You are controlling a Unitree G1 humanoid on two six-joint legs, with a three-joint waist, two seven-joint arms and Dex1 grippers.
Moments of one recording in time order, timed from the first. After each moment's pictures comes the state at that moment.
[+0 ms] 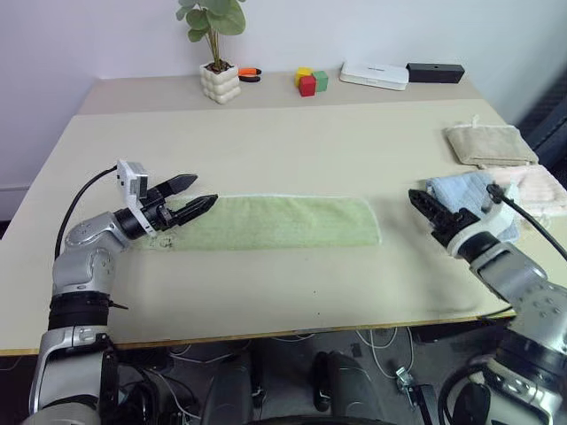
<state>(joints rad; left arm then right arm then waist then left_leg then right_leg) -0.54 0.59 0.21 0.44 -0.51 0.18 -1.17 -0.18 -0.34 -0.71 -0.27 1.22 1.16 -0.04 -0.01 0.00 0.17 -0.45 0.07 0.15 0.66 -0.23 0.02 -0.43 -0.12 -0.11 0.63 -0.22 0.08</state>
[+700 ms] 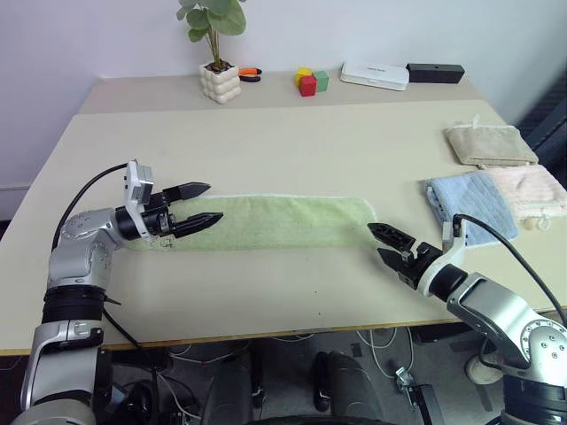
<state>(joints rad) -0.48 0.64 0.18 0.34 -0.52 0.24 -1.35 -0.02 -0.46 -0.34 -0.25 1.93 0.87 -0.48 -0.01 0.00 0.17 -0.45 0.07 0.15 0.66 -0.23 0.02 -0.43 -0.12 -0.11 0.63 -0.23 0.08</state>
